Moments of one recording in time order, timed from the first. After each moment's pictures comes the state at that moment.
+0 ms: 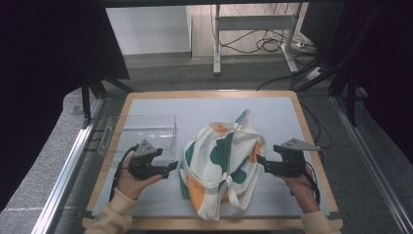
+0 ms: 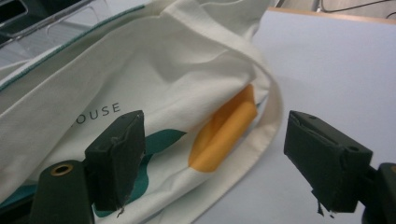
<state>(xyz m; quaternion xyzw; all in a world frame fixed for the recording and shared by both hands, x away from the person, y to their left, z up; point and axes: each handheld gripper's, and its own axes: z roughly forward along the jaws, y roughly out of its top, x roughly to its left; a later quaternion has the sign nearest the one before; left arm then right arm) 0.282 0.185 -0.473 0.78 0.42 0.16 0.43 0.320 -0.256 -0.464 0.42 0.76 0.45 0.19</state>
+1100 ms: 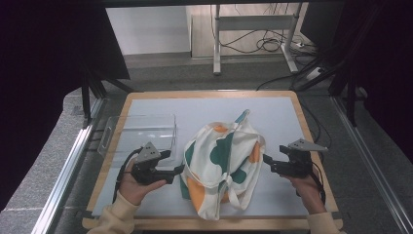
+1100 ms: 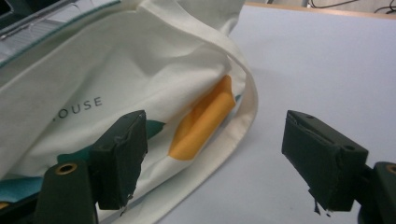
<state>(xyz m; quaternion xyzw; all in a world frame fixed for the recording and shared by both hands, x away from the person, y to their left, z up) 0.264 0.164 -0.456 0.79 0.36 0.15 0.47 0.321 -0.271 -0.466 0.44 0.76 0.44 0.20</state>
